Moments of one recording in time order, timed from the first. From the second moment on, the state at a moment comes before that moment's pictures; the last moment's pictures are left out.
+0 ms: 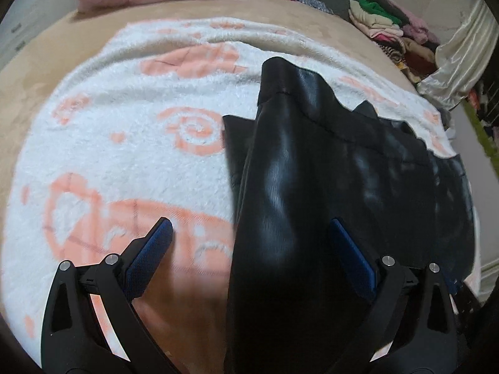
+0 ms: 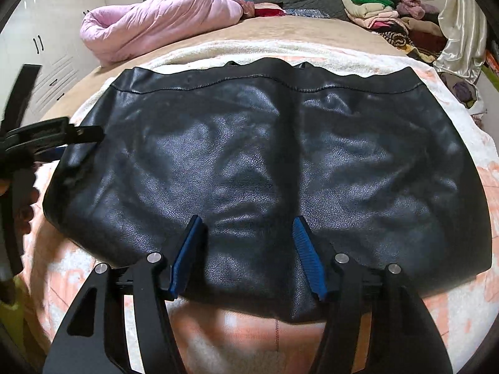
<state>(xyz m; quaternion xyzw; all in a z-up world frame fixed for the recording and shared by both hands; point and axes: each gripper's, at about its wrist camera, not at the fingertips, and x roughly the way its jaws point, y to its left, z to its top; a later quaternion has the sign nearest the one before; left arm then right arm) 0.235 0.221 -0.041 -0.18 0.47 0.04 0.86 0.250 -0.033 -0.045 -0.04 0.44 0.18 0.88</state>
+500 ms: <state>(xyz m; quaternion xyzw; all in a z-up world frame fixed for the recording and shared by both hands) 0.239 0.212 -0.034 -0.21 0.45 -0.02 0.87 0.359 -0.017 0.009 -0.01 0.41 0.18 0.89</state>
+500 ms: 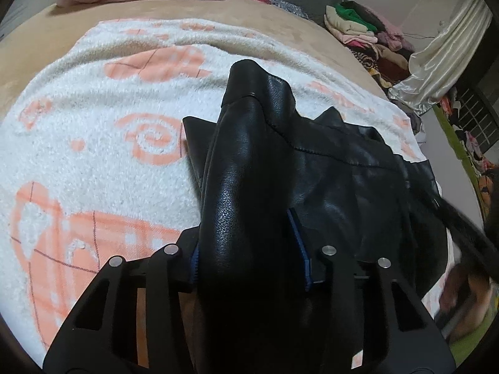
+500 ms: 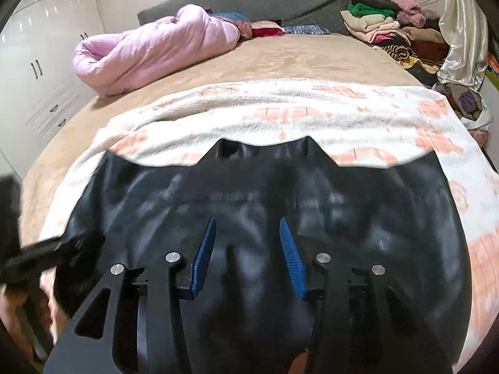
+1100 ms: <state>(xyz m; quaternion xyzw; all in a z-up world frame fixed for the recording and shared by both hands) 0.235 0.216 -0.013 -0.23 0.42 -0.05 0.88 0.319 -0.028 -0.001 0.00 0.42 0.22 0.88</state>
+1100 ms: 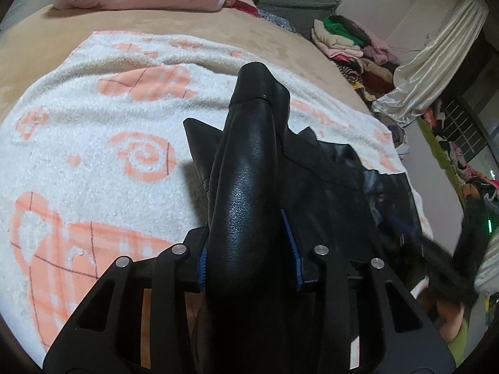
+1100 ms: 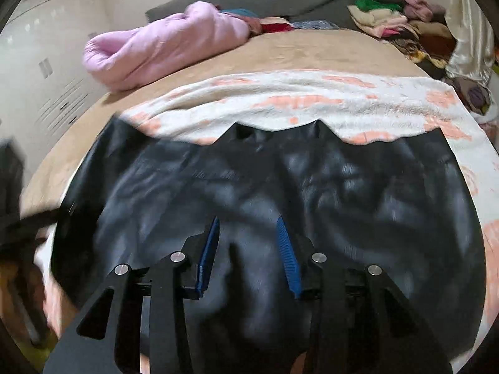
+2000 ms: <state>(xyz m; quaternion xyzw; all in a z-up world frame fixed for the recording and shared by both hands) 0.231 0.224 -0.003 -0.24 0.41 -0.07 0.88 0.174 0.114 -0.029 -0.34 0.21 0.32 0.86</state>
